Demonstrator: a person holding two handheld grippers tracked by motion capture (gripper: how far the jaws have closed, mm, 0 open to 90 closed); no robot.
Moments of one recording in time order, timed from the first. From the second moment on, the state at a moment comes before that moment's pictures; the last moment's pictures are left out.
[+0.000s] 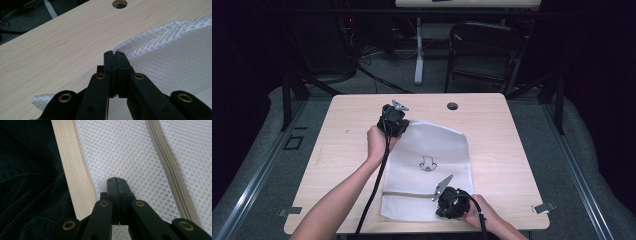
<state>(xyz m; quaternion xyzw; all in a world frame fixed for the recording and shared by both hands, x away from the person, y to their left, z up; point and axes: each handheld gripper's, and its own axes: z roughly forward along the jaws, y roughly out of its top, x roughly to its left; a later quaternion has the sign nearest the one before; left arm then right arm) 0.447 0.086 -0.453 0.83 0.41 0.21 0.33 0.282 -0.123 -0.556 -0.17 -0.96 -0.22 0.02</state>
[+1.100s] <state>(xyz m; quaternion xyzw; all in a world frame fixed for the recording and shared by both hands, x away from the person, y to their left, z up) 0.493 0.066 -0.489 0.81 0.44 0.22 0.32 0.284 -0.123 -0.557 -0.18 -0.96 -0.22 0.03</state>
